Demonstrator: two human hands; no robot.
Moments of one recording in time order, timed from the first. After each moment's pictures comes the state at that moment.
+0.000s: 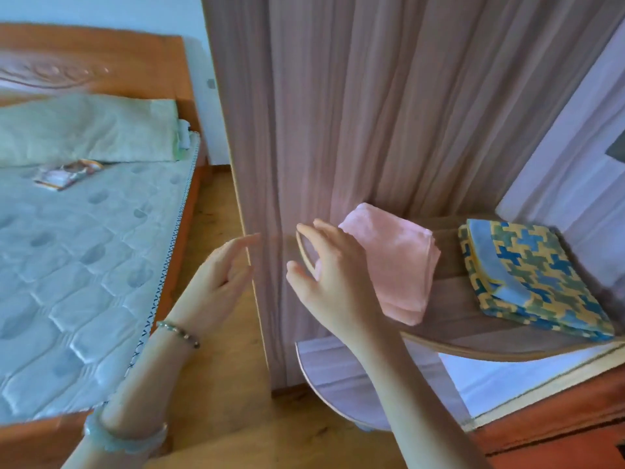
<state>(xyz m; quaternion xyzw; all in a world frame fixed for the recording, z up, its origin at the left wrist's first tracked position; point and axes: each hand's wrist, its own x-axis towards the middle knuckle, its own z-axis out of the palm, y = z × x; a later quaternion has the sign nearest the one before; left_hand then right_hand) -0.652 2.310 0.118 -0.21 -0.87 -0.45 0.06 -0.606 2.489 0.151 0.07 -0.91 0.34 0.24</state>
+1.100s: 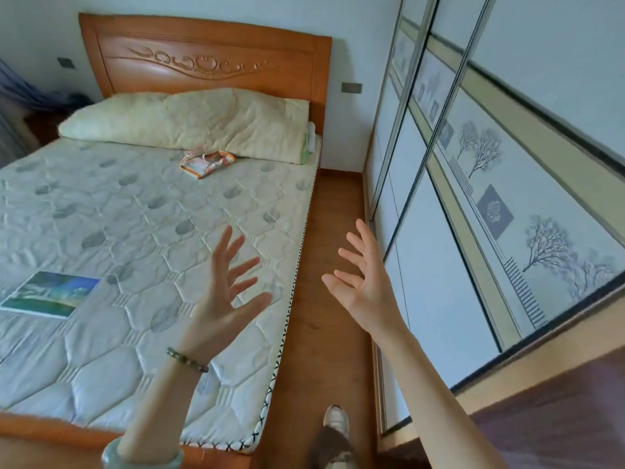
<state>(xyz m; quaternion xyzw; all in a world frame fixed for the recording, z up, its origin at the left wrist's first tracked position) -0.826 1.918 0.076 -0.09 -0.77 -0.61 0.12 -0.877 2.137 0.078 0.14 -0.76 0.63 0.03</state>
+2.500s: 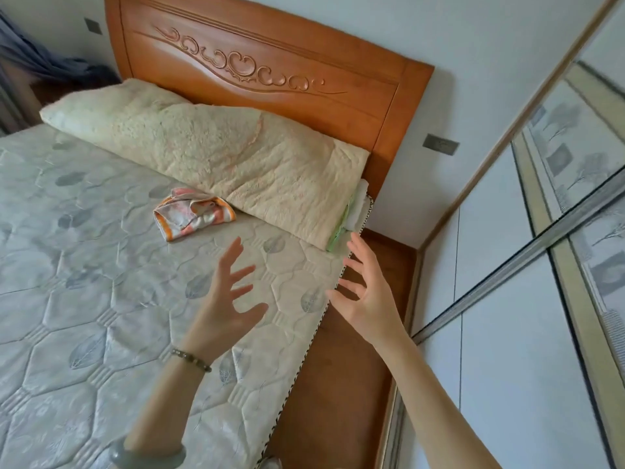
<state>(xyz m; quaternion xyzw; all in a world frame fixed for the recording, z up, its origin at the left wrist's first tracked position) -1.618 1.834 0.023 0.09 -0.79 -0.58 0.18 -1.725 2.039 0.055 0.25 -0.79 0.56 -0.09</state>
